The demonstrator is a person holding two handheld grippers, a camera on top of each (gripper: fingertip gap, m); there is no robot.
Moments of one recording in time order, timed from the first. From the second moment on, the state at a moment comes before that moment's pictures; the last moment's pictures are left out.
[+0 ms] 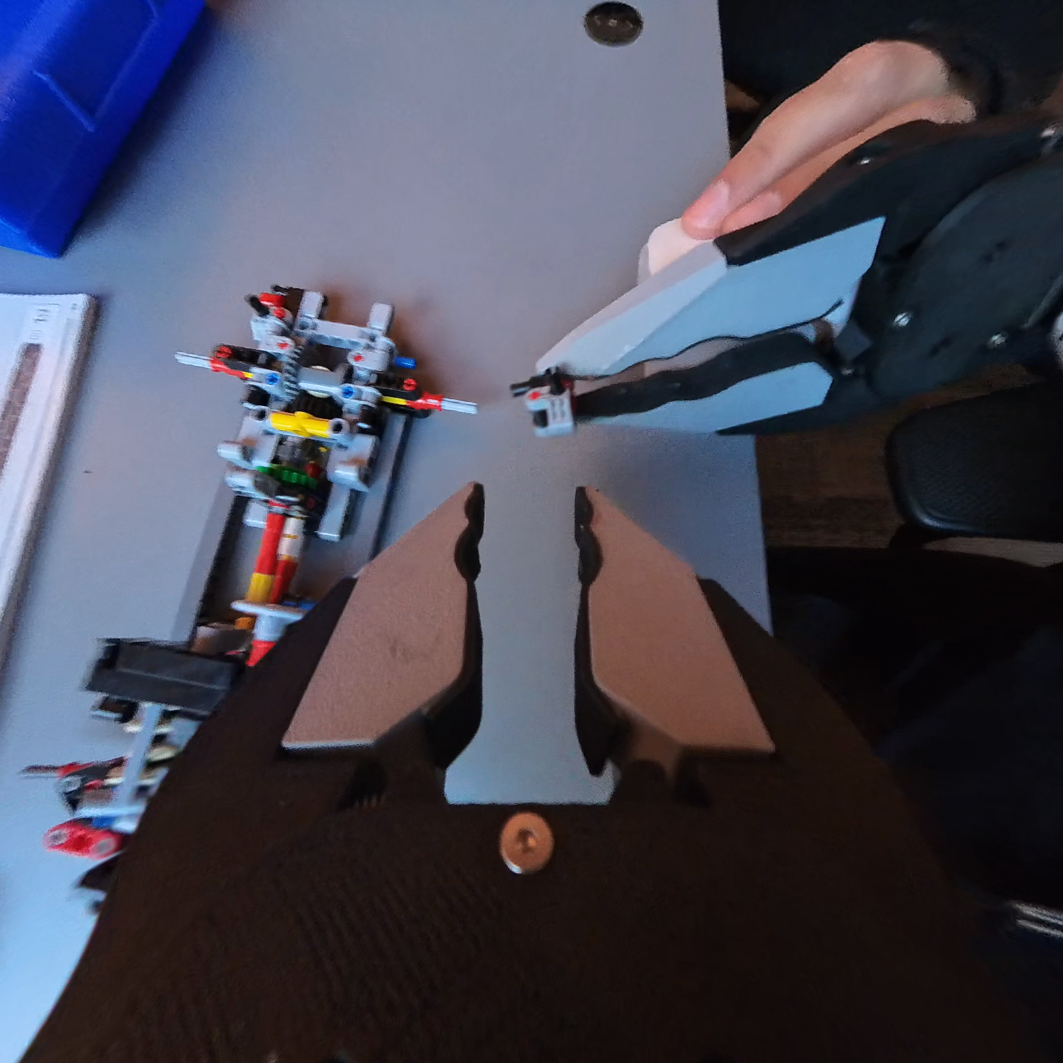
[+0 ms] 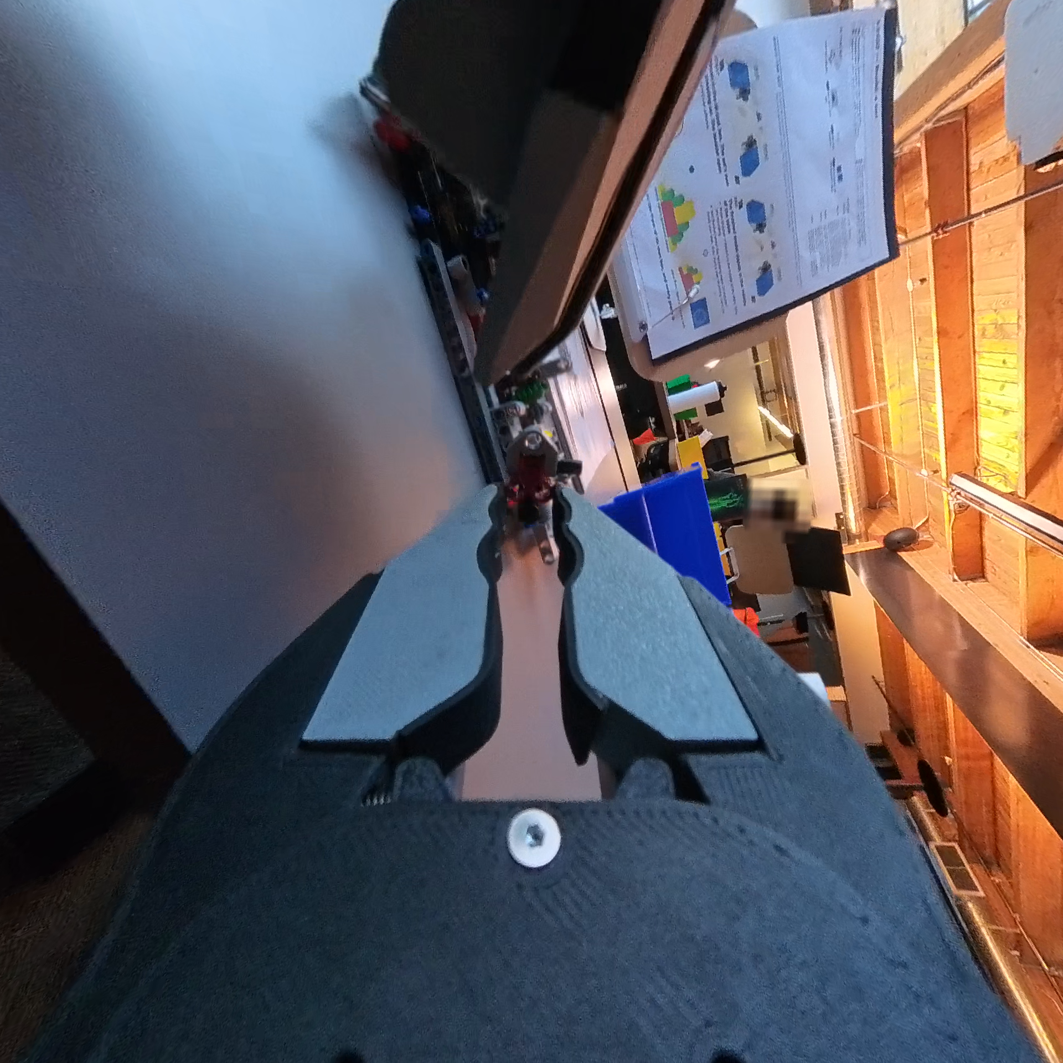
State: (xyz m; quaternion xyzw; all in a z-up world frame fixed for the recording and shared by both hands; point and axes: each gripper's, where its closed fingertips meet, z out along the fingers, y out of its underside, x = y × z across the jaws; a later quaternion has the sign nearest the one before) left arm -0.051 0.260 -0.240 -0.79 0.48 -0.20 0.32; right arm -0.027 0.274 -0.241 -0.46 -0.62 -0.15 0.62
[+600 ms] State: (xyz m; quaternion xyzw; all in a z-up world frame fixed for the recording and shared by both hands) left arm -0.072 0.347 -0.261 -0.78 0.60 -0.08 0.18; right arm 0.020 0.324 -0.259 -0.47 -0.64 -0.23 0.56
